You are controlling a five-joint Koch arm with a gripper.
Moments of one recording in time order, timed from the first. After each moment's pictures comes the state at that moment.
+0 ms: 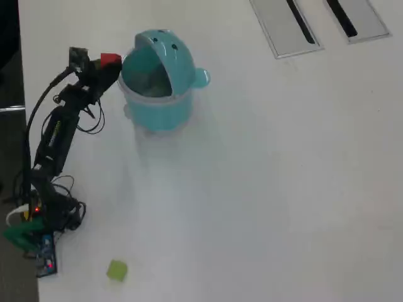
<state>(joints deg) -49.9 91.6 61.8 42.6 -105.5</state>
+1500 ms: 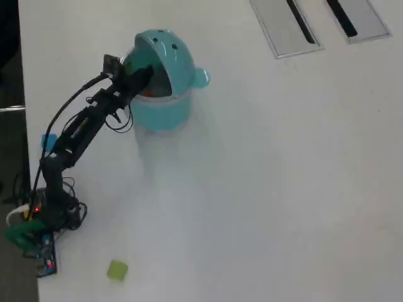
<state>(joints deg) -40.7 80.0 68.6 18.9 -106.4</state>
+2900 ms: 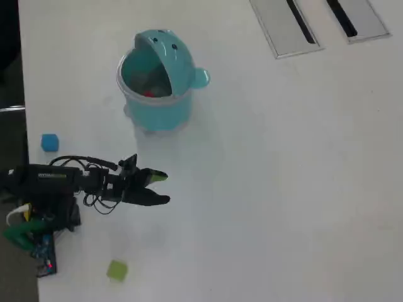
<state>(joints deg) 19.2 116.9 116.5 19.5 -105.2</state>
